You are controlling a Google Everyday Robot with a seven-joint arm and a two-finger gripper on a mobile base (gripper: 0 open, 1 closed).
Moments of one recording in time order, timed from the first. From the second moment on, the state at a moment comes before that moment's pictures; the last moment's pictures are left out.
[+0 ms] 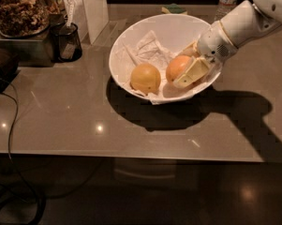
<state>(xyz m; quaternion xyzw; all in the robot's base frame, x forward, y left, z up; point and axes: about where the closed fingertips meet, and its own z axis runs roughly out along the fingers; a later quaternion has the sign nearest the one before) 0.592 -0.122 0.884 -0.60 0.71 0.23 0.28</state>
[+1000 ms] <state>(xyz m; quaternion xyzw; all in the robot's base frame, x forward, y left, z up) 0.570 -0.141 0.950 -0.61 0.68 0.22 0.35</state>
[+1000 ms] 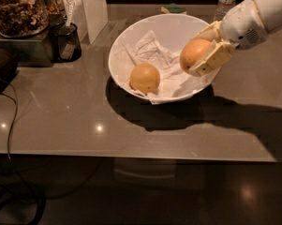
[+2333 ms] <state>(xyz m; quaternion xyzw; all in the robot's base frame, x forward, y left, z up) 0.501 -0.199 1.015 -0.55 0.71 0.13 0.42</state>
